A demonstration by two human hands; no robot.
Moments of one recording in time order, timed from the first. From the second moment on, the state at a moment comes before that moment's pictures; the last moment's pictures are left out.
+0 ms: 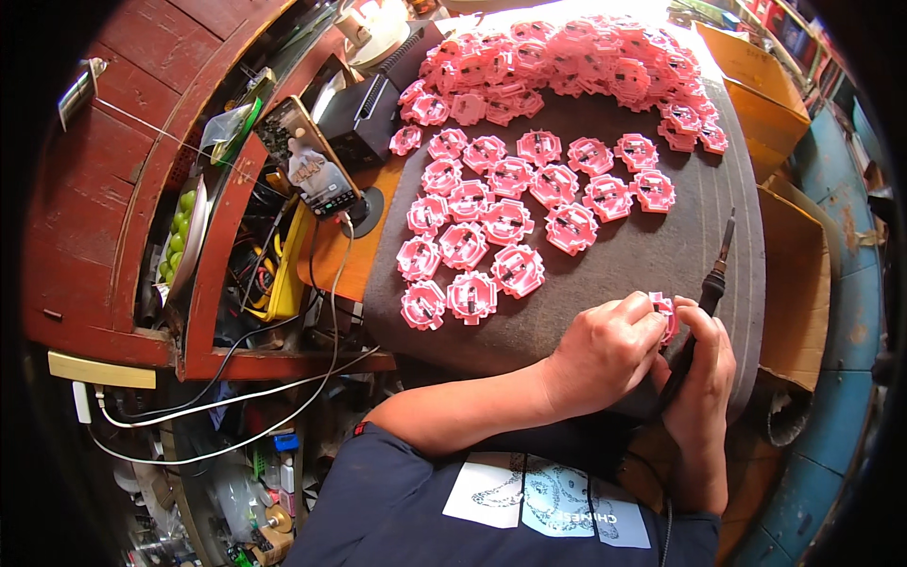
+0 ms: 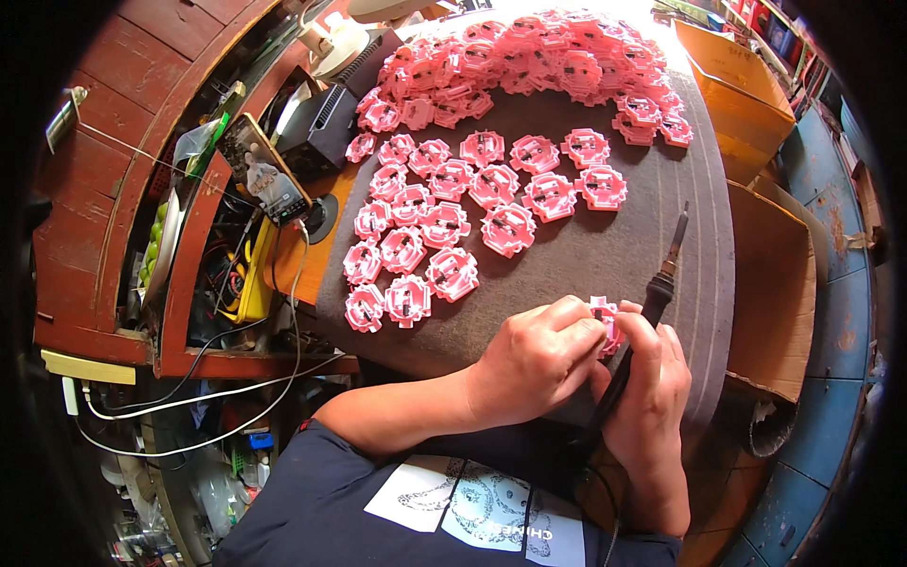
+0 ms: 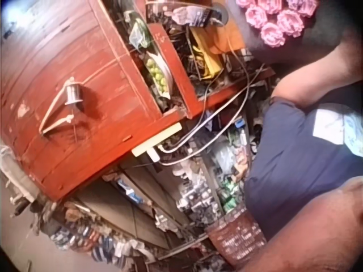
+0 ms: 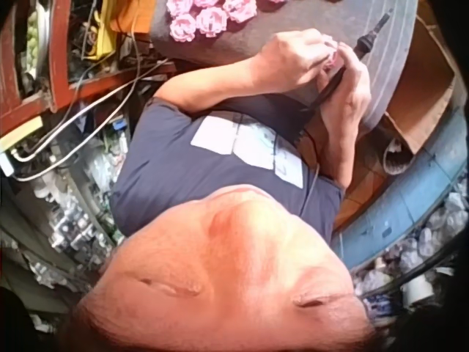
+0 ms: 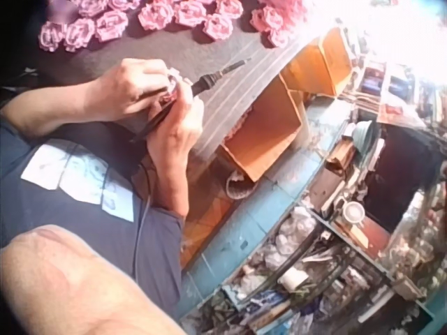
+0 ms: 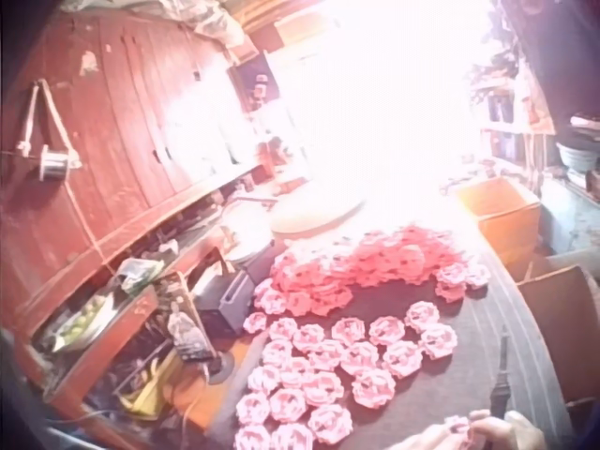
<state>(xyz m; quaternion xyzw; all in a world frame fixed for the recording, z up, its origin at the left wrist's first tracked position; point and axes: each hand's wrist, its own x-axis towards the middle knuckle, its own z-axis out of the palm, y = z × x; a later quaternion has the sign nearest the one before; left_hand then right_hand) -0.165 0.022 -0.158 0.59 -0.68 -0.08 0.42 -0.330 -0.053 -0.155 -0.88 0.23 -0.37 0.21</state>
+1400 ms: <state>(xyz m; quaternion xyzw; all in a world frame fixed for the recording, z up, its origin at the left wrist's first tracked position) -0.089 0.018 -0.135 0.75 -0.63 0.10 0.19 -0.332 -0.065 -0.149 -0.85 0.33 -0.38 0.14</state>
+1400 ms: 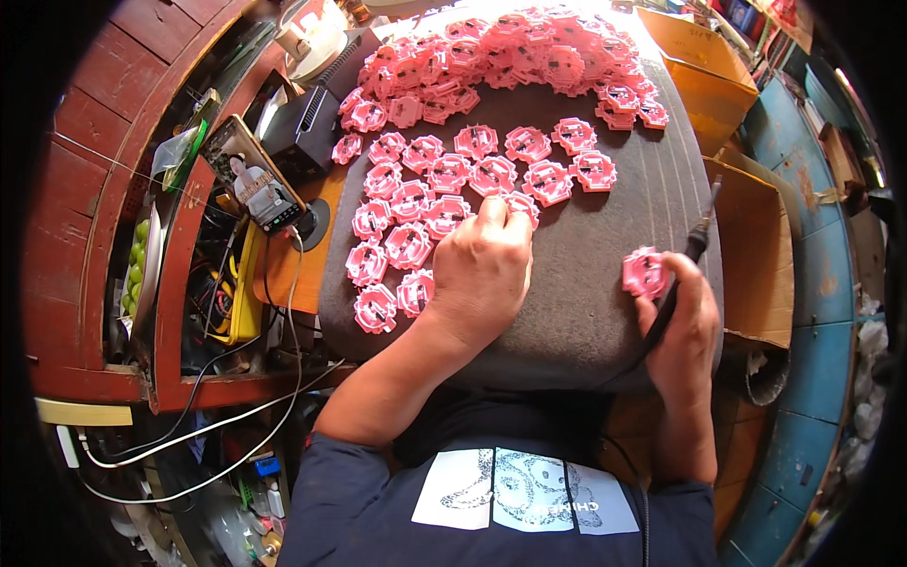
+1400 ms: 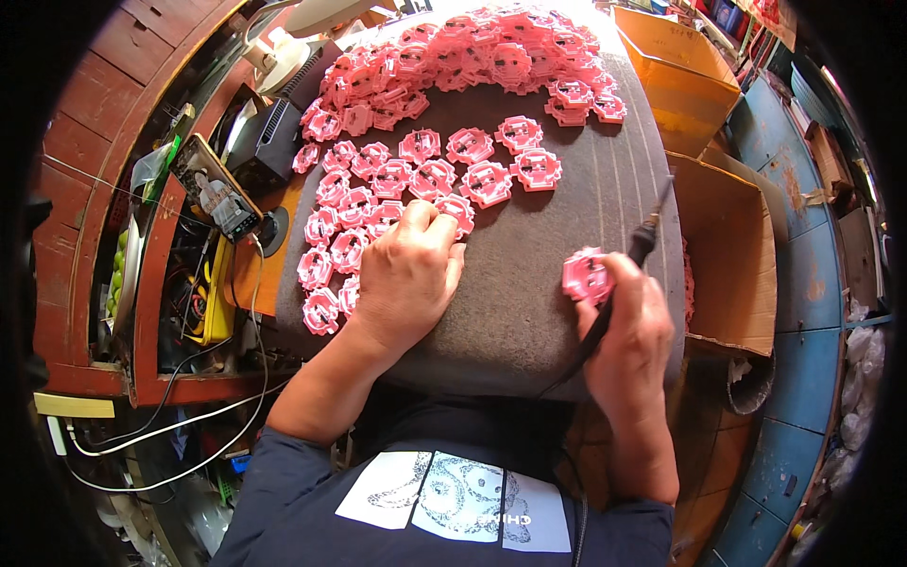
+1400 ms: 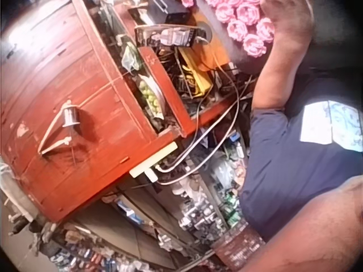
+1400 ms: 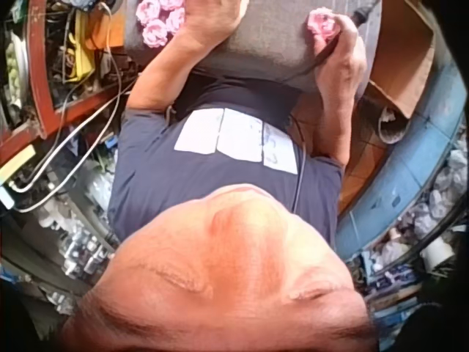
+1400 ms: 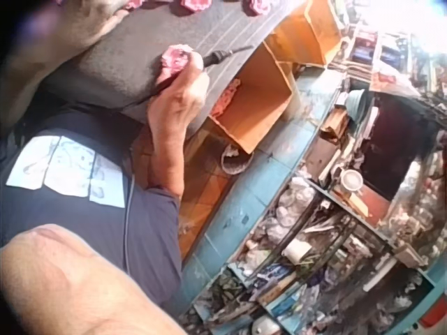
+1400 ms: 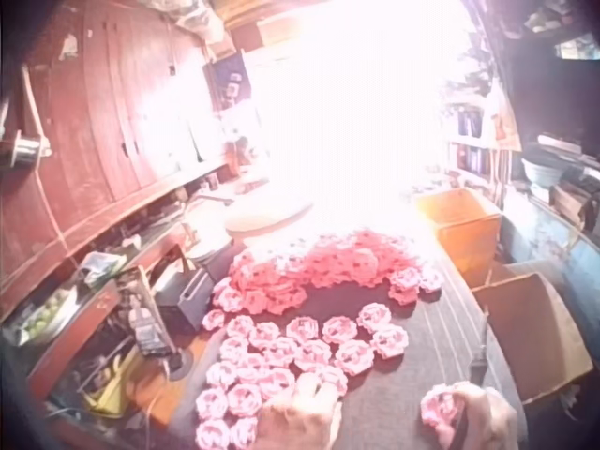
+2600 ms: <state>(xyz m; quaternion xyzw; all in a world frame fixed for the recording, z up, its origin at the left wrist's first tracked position) -0.139 0.053 -0.145 0.58 -0.68 -0.09 0.44 -0.310 -0.041 -0.159 -0.85 0.15 -0.43 0.26</state>
